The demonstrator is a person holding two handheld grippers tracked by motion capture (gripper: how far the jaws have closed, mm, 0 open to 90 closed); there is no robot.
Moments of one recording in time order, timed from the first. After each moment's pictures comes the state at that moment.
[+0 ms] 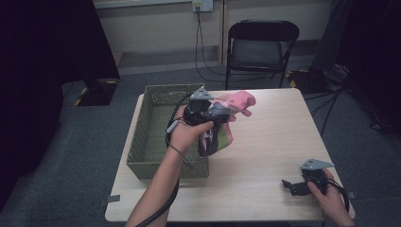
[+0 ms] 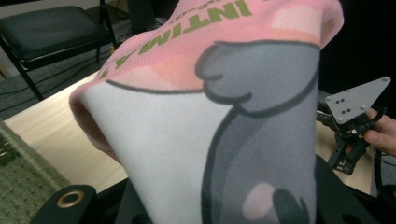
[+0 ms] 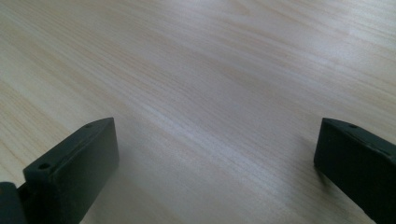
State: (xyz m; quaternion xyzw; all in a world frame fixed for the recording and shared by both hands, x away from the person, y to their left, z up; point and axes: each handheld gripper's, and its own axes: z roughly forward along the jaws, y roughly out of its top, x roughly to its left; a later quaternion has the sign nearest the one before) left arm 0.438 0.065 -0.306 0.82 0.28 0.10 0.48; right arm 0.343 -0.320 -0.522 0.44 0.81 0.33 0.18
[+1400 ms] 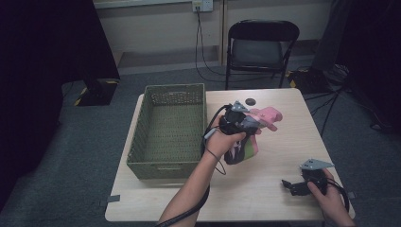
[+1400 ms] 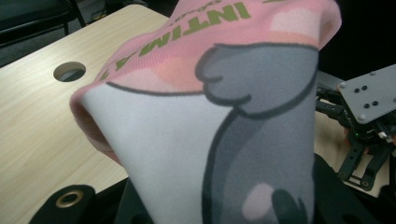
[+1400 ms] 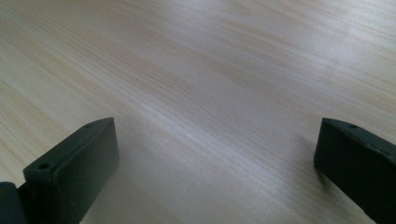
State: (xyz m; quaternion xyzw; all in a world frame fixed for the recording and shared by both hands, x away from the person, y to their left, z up) left arm 0.451 -0.022 -0.365 0.85 0.27 0.07 0.45; right arm 0.343 -0.320 -0.522 0.44 0.81 0.33 0.18
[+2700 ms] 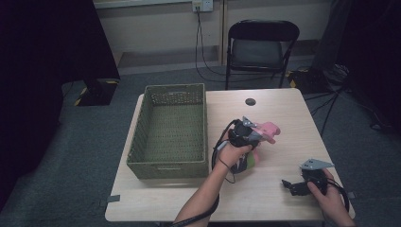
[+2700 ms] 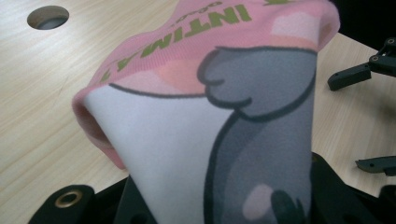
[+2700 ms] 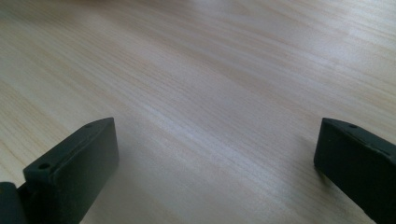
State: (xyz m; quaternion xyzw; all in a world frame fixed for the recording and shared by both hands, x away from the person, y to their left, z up) left arm 0.456 -0.052 -0.433 0.87 0.29 0.08 0.40; right arm 0.343 -0.320 -0.522 0.44 0.81 0.33 0.18
